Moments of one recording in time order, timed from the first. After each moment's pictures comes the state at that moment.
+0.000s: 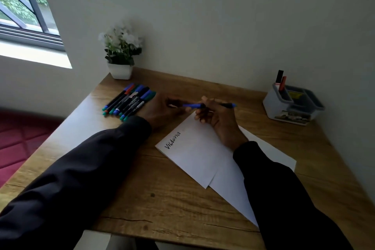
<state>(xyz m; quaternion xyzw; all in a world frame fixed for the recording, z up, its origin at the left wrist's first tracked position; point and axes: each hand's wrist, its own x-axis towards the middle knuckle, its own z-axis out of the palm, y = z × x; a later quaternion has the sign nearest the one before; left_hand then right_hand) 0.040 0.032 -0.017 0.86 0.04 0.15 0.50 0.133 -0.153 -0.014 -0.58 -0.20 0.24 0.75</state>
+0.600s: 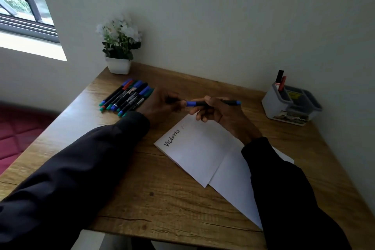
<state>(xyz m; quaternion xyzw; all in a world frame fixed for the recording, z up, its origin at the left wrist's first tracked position) 0.041 0.033 -0.014 0.86 0.01 0.16 0.49 0.148 -0.170 0.004 -0.61 -0.37 0.32 0.63</state>
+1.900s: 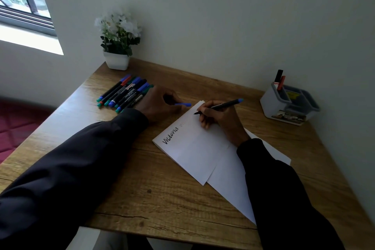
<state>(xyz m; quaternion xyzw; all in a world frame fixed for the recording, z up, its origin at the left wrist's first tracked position) 0.047 0.042 -0.024 0.88 0.03 0.16 0.45 0.150 -0.174 -0.022 -0.71 -0.33 0.18 0.59</state>
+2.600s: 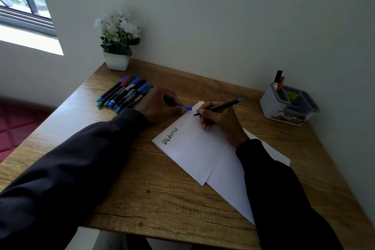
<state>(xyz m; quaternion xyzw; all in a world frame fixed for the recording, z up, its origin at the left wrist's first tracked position) 0.048 0.040 -0.024 0.88 0.03 0.14 0.45 0.147 -0.173 -0.020 -0.73 -0.34 0.18 0.57</state>
